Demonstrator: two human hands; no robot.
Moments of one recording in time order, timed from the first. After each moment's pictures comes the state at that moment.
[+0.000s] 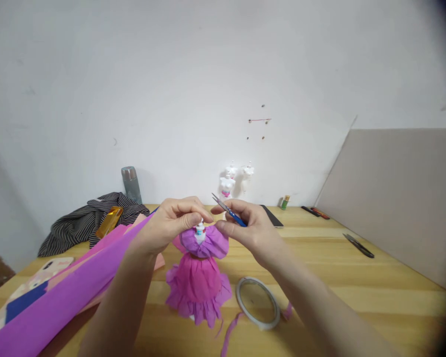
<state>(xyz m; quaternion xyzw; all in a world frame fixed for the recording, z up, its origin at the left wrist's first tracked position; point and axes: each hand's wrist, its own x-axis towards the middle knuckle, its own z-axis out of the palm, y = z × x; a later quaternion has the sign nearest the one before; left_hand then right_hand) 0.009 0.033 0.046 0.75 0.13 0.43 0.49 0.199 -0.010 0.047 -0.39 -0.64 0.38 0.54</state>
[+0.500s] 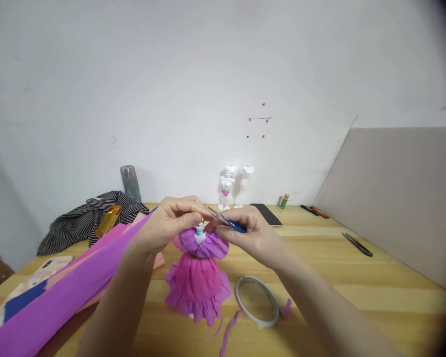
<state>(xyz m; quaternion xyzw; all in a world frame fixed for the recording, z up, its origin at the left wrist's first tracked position) 0.010 0.033 0.046 0.74 0.14 0.44 0.49 0.205 -0.010 0.049 -0.34 -0.75 0.35 0.45</state>
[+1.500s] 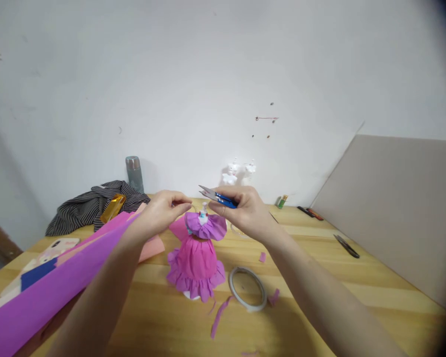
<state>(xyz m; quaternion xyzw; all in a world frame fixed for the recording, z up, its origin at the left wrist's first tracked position) -0.013 0.035 0.049 0.77 0.41 0.40 0.27 0.194 0.001 0.074 -0.35 -0.78 0.23 0.46</state>
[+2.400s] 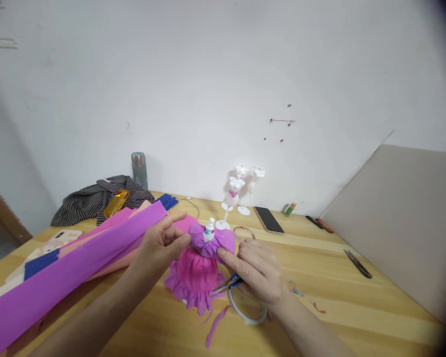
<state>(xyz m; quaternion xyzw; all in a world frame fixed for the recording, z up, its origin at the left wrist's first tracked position) 0.001 -0.024 0.009 0.55 0.42 0.51 0.51 0.221 -0.008 -0.015 -0.11 -0.83 -0.24 0.49</state>
